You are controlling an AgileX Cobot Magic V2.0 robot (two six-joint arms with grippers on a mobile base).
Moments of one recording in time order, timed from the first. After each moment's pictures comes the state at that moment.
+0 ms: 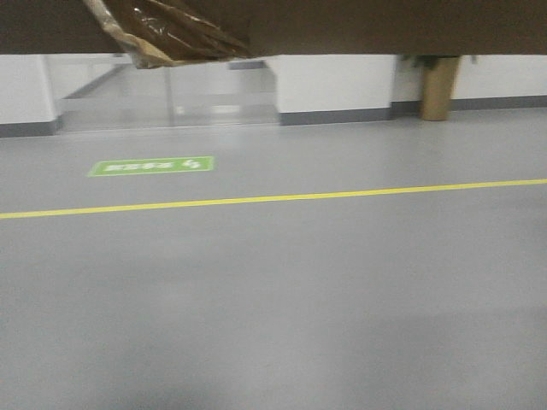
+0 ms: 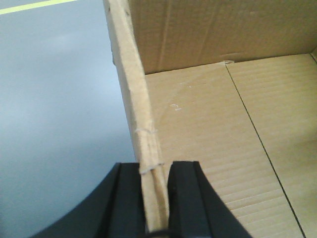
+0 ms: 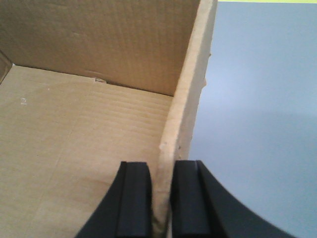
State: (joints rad) left arm -0.57 1.32 -1.79 0.34 1.26 -0.38; right arm 0.39 1.31 -1.73 0.08 1.10 0.09
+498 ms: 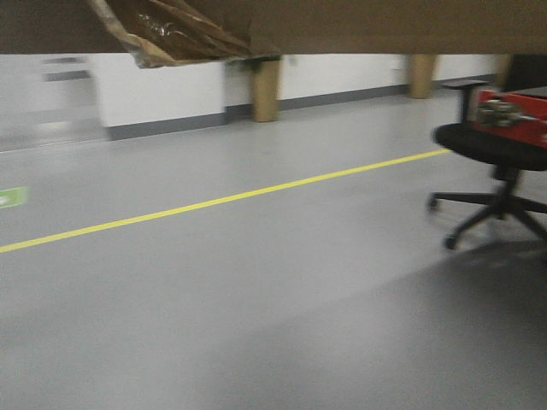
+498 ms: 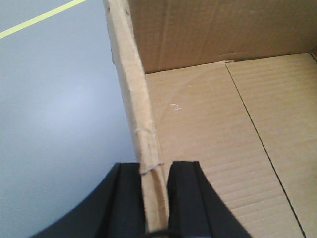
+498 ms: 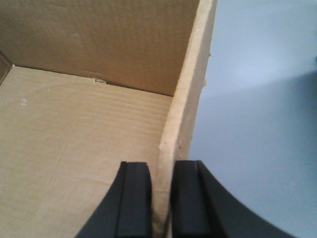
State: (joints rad) left arm -0.57 1.32 -1.79 0.34 1.26 -0.38; right arm 0.39 1.31 -1.73 0.08 1.10 0.09
